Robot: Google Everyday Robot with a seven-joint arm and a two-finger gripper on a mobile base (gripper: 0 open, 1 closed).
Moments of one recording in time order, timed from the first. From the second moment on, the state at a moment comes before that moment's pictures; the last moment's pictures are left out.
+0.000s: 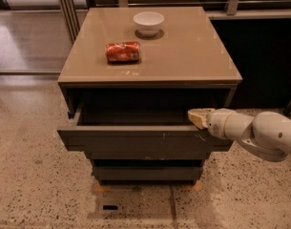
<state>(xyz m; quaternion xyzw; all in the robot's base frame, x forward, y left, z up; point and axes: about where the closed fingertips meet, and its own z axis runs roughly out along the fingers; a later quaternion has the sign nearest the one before) 0.621 -0.180 0.690 -0.24 0.81 0.21 0.50</state>
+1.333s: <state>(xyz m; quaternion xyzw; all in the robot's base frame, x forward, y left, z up) 0.623 -0.151 0.692 -0.37 0.76 0.24 0.47</state>
